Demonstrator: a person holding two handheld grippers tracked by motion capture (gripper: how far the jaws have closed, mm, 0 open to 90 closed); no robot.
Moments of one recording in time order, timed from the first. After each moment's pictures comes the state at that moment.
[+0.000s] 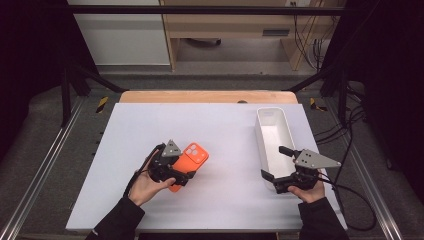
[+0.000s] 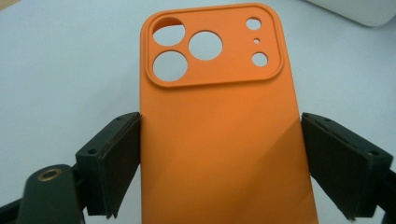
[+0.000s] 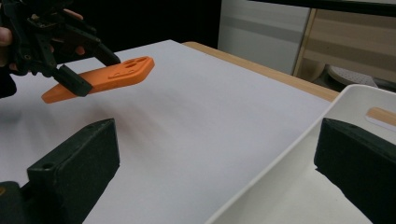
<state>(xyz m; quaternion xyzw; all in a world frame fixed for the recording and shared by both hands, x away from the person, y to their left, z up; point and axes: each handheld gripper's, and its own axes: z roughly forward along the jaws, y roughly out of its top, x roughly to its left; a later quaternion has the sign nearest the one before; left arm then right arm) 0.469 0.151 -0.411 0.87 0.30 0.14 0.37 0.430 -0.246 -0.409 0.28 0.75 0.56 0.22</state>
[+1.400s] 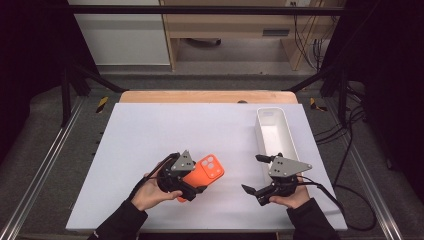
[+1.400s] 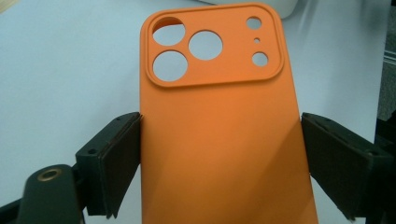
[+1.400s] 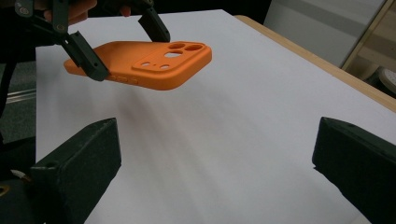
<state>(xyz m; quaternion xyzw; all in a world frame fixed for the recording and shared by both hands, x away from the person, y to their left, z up) 0.443 0.123 -0.405 0.90 0.18 0.11 0.38 0.422 -0.195 -0.411 0.19 0.82 0.51 0.19</state>
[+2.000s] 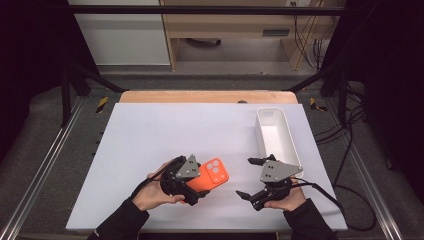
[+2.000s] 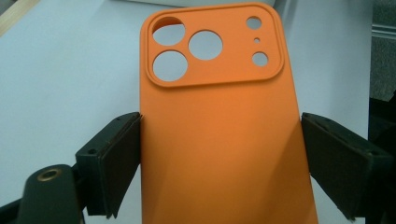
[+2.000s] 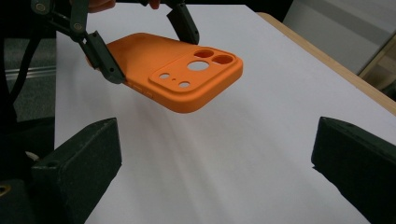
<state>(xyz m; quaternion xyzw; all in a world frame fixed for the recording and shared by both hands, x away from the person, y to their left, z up) 0.435 0.113 -0.401 0.91 0.12 0.13 0.37 0.415 -0.177 -0.406 0.14 0.84 0.49 0.18</state>
